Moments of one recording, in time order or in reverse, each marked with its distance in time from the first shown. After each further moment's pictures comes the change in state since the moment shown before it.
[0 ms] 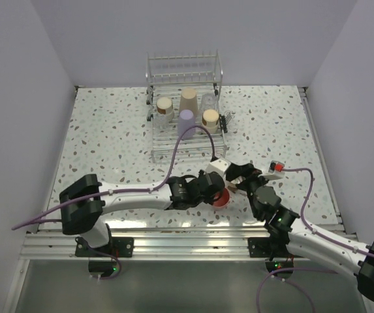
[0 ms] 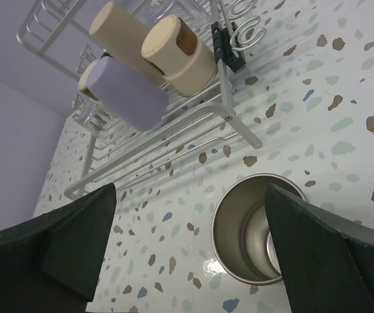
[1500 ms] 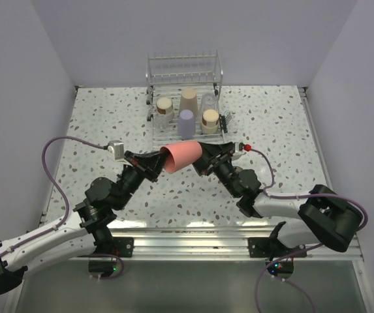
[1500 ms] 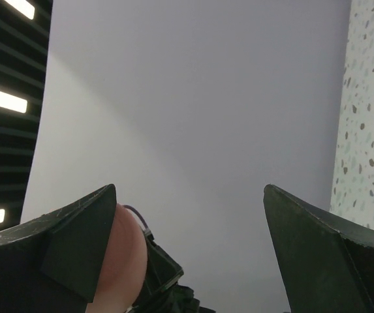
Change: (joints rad) left arm 0.266 -1.004 -0.600 0.671 0.020 -0.056; right arm 0.000 0.716 0.224 0.840 -0.529 0.793
